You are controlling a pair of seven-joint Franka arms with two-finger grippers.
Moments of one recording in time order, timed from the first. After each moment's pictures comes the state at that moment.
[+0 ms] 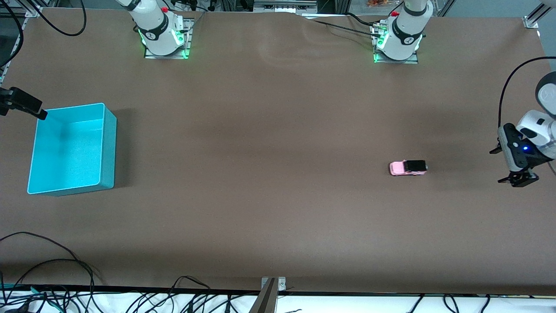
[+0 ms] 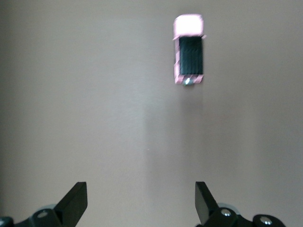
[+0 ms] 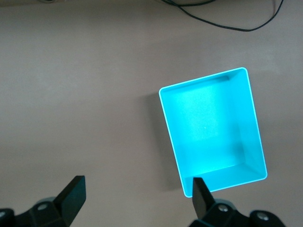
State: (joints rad) left arm 0.19 0.27 0.06 -1.80 -0.07 2.13 1.80; right arm 0.06 0.07 -0.16 -1.50 0.00 1.61 0.01
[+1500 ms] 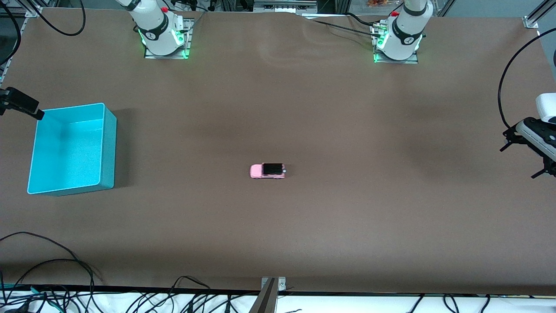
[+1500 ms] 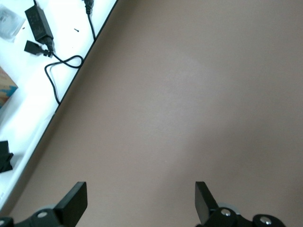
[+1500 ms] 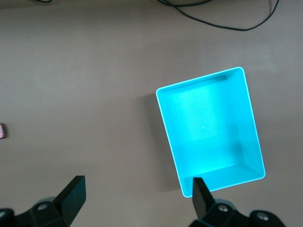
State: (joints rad) left arm 0.14 0.11 0.05 -1.79 -0.06 2.14 1.23; right arm 0.06 0.07 -0.17 -1.50 0.00 1.61 0.01
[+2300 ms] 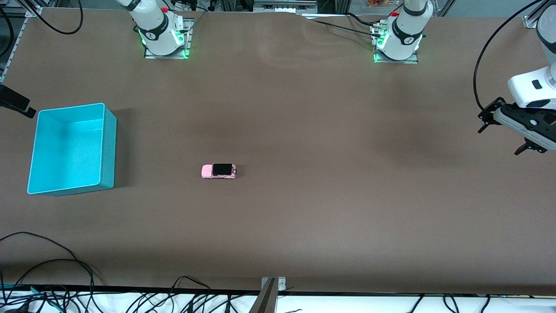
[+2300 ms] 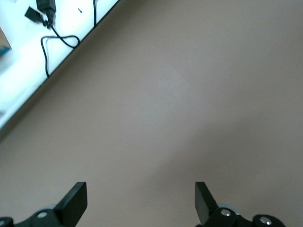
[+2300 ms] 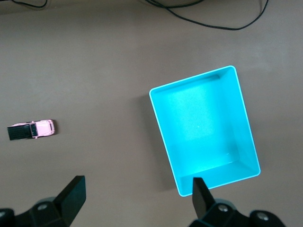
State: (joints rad) left arm 0.12 0.00 -0.08 -1.79 0.06 1.94 0.76; right arm 0.06 0.06 -0.20 -1.50 0.00 1.61 0.01
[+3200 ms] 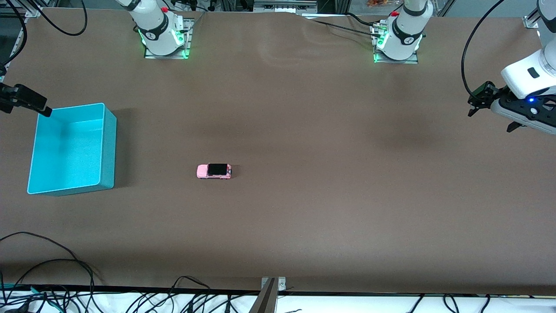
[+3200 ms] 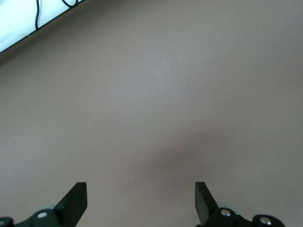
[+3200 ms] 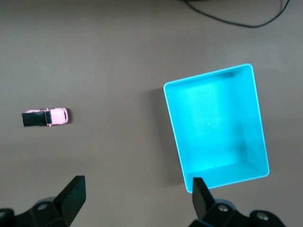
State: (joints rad) left arm 0.11 -0.03 -0.12 -1.73 0.06 1.74 0.47; right arm 0.07 0.06 -0.15 -1.50 0.00 1.58 0.00
